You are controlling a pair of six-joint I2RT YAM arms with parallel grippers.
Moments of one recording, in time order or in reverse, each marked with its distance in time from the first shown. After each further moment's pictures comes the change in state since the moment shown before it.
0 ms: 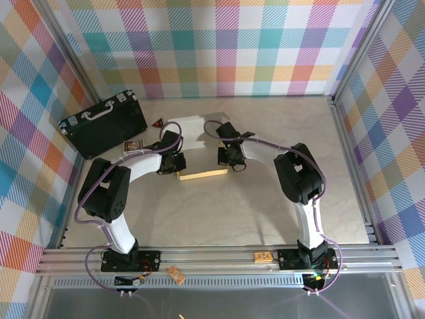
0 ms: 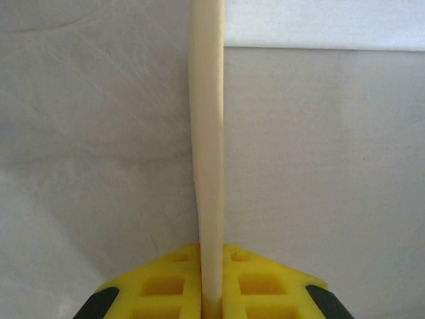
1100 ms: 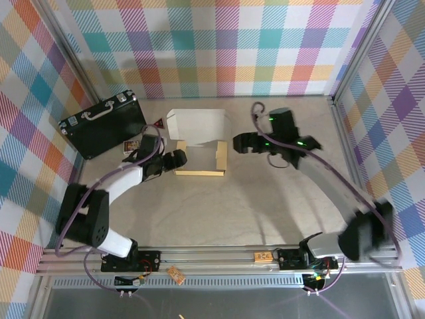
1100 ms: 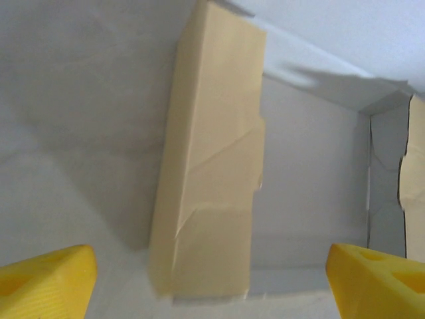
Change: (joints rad) left arm 0.127 -0.237 -0.176 0.185 0.241 -0.021; right arm -0.175 -0.598 -0.294 0.104 -0.360 -0.208
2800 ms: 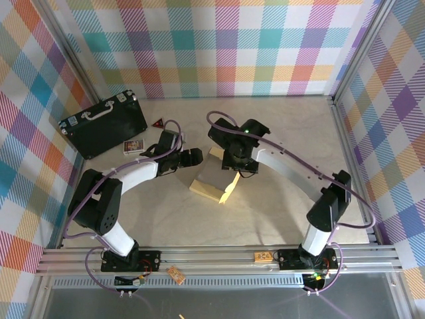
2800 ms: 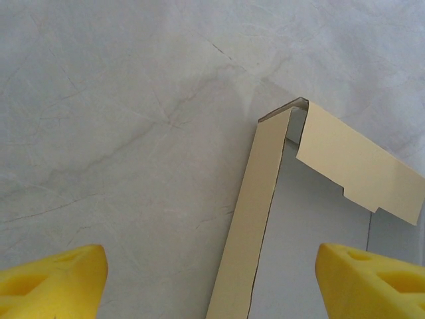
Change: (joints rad) left arm -0.150 0.097 0.080 0.072 -0.010 0.048; right arm 0.400 0.256 0.581 -0.945 0.587 0.587
